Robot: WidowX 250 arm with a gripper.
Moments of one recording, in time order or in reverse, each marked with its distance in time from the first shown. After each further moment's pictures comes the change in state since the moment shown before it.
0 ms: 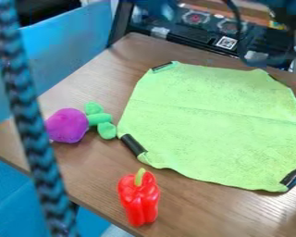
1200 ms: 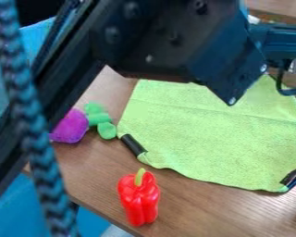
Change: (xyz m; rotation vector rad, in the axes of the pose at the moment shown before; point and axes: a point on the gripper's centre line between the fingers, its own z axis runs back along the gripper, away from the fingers) arm 0.001 0.025 -0.049 -0.103 0.104 0.031
